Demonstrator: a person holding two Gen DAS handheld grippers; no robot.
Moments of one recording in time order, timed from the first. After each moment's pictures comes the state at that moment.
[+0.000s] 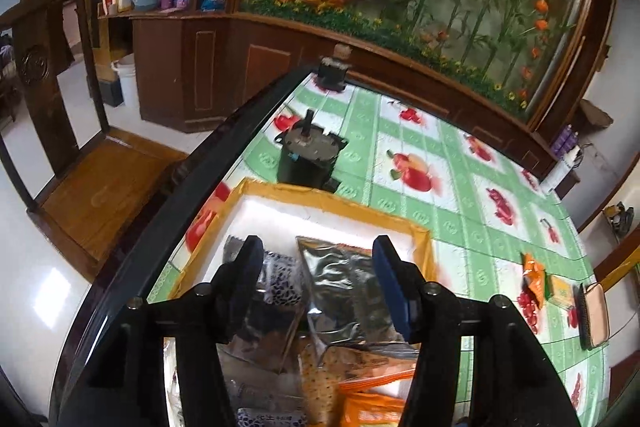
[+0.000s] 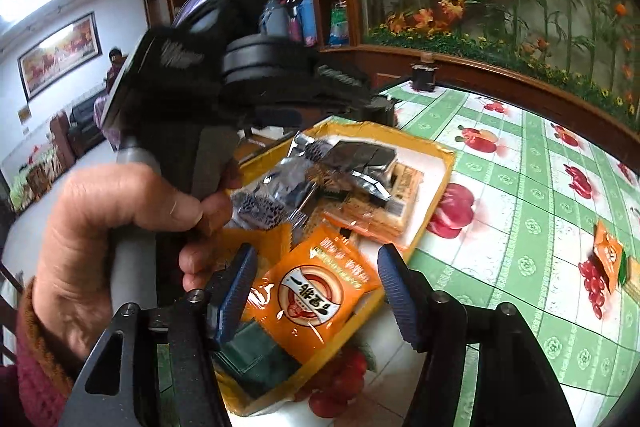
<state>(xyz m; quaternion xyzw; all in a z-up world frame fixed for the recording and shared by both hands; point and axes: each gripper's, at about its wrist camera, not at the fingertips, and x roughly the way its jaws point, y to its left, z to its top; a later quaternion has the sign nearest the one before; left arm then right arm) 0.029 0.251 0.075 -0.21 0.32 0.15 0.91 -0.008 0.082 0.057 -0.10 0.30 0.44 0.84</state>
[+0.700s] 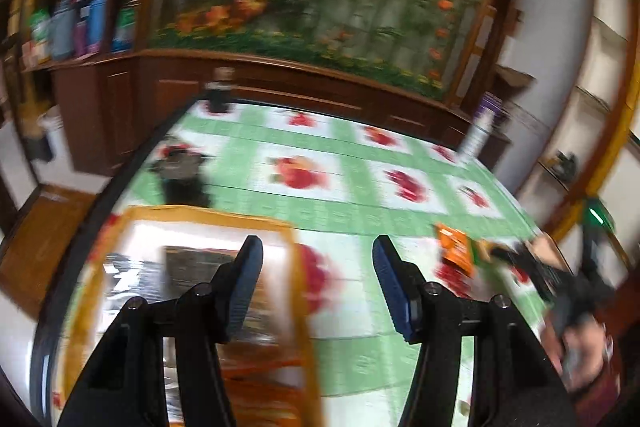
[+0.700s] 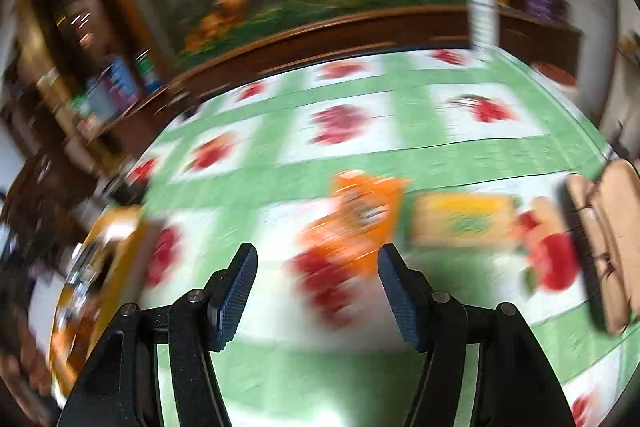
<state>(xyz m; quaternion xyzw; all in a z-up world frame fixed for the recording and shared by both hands) 0.034 0.156 0.099 -0.13 0.29 -0.01 0.95 0.187 -0.146 0.055 0.07 0.39 0.16 0.90</state>
